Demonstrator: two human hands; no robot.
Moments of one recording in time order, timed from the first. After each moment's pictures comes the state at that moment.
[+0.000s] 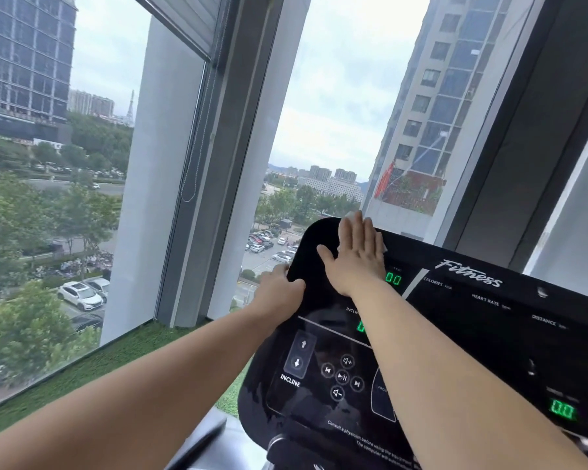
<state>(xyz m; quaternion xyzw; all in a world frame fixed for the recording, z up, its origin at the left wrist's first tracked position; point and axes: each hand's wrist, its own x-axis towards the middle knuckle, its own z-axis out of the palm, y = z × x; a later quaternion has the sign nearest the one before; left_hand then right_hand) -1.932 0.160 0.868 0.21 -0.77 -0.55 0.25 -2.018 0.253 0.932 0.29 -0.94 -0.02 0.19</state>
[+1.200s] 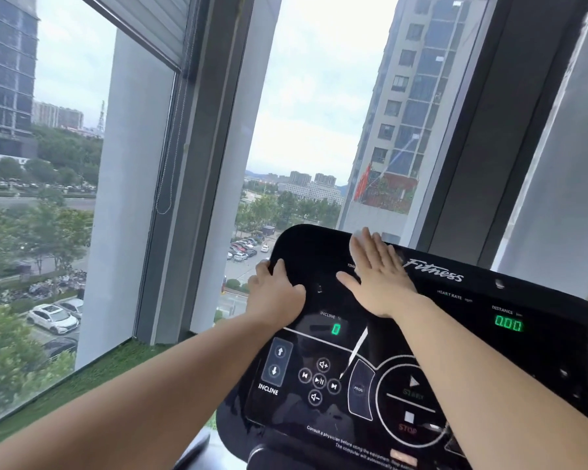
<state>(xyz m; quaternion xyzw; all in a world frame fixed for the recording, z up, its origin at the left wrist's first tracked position) -1.936 0.191 0.889 0.19 -0.87 -0.36 0.25 -2.034 0.339 0.941 0.30 -0.94 -0.04 0.17</state>
